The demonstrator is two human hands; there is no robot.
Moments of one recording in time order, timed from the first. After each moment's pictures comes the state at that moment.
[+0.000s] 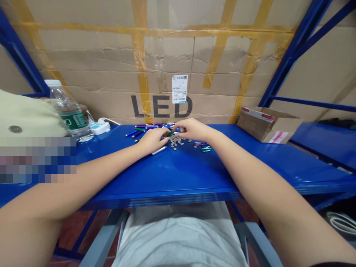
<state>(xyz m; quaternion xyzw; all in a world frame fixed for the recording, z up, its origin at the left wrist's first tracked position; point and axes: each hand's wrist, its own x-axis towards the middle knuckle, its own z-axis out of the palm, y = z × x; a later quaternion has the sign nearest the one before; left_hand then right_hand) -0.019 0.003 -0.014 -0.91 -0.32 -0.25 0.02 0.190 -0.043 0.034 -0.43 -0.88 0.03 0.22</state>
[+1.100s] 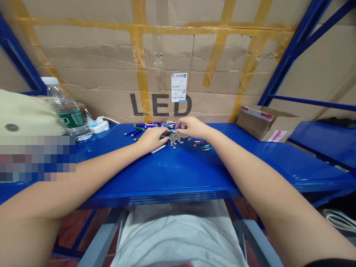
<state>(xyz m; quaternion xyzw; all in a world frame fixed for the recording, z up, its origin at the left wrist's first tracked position) -0.018 0.003 -0.014 -0.92 -0.32 -0.25 0.04 0.191 -0.033 0.025 -0.50 -0.83 0.03 0.24</state>
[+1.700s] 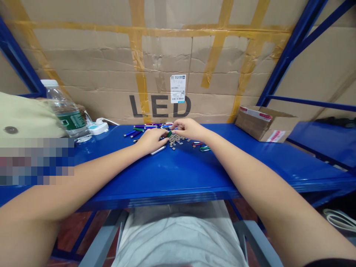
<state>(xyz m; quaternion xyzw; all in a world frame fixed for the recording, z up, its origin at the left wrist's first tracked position) -0.018 0.002 -0.012 -0.92 -0.31 -0.24 0.05 0.188 -0.030 0.019 -0.45 -0.84 0.08 0.29</state>
